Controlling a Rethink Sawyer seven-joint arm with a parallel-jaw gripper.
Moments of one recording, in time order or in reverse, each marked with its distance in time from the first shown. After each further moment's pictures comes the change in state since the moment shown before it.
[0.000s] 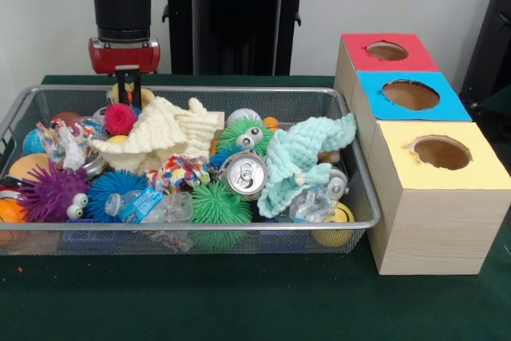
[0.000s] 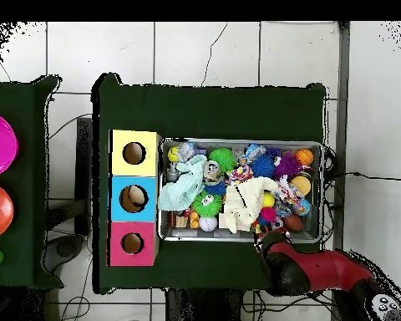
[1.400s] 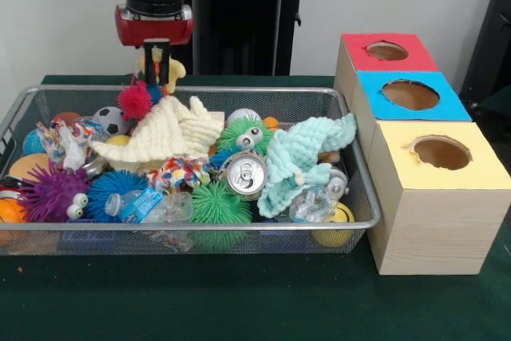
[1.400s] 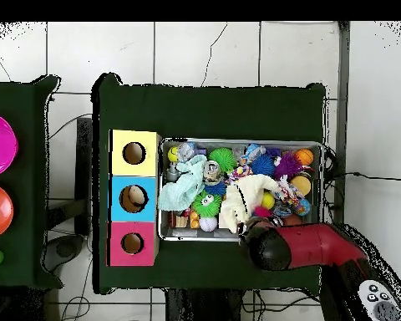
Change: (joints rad) arm 0.142 -0.182 0.085 -0.001 0.214 0.398 0.000
